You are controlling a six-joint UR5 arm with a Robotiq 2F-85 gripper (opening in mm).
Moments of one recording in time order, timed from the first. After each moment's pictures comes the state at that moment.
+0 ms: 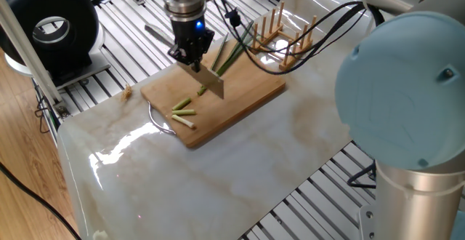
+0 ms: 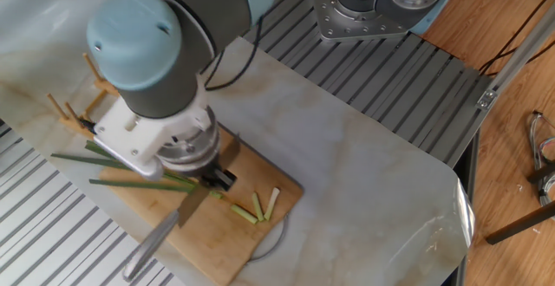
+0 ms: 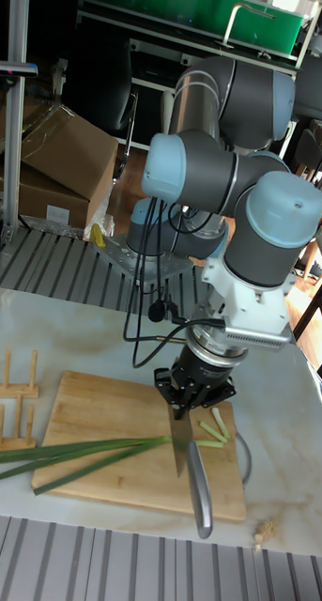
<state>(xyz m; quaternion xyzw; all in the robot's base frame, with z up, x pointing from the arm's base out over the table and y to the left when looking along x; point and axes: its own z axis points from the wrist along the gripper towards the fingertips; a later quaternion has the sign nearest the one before) 0.631 0.065 0.097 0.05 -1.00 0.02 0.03</state>
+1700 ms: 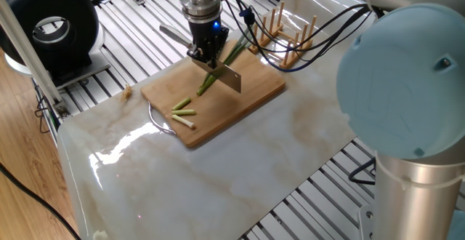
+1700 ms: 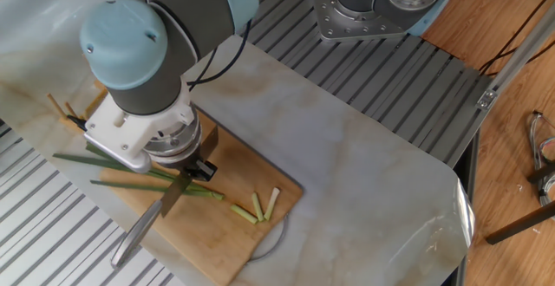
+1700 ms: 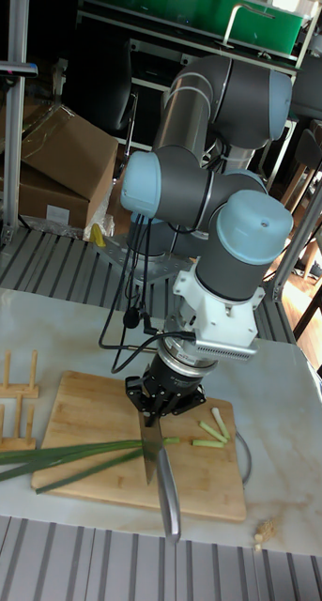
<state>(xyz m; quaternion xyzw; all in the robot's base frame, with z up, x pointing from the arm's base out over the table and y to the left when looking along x) 0.633 0.029 0.069 0.06 -1.00 0.04 0.03</state>
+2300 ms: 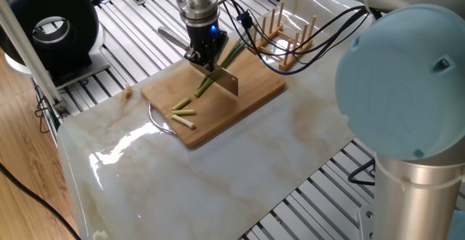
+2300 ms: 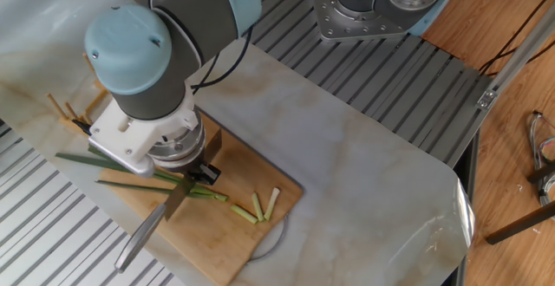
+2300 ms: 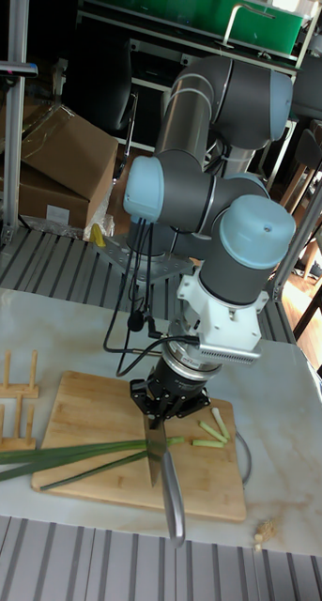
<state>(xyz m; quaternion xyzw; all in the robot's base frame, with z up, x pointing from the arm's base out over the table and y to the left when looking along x) 0.634 0.042 0.065 0.05 -1.00 0.03 0.03</state>
